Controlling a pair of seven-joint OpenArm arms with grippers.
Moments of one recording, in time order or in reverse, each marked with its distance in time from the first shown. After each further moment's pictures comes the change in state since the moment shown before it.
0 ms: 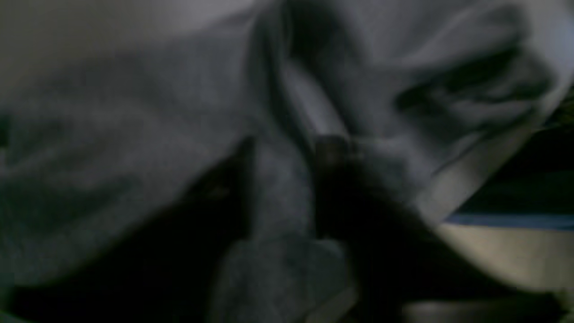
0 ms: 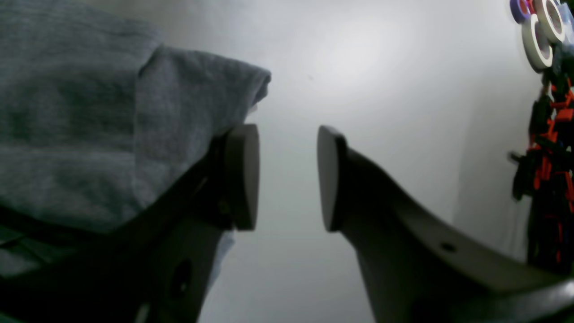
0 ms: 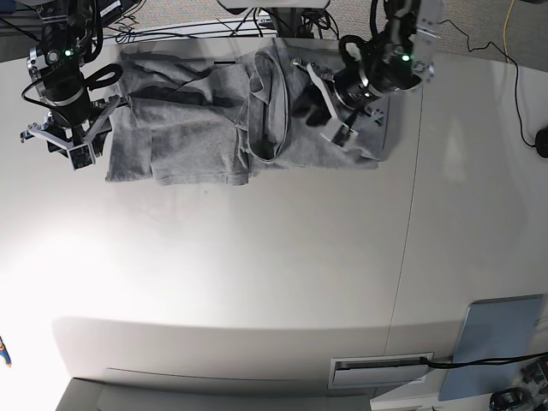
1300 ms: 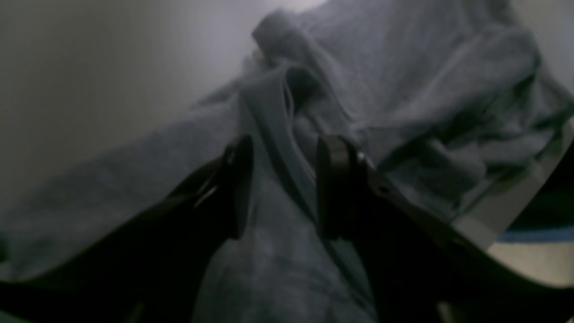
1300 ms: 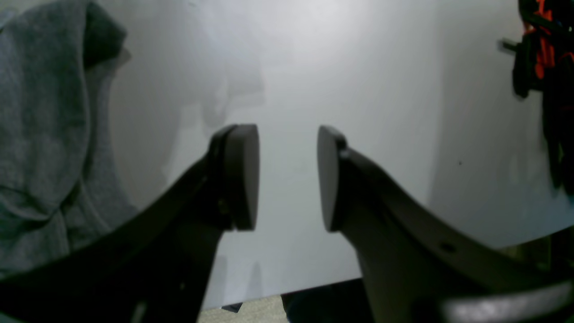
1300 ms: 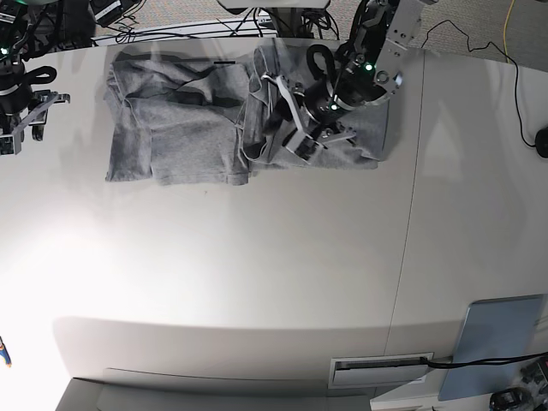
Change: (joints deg) left arm -6.7 0.8 11.6 -2.5 8.0 7.1 -4.4; right arm -2.4 -0.2 24.6 -10.6 16.6 9.0 1.1
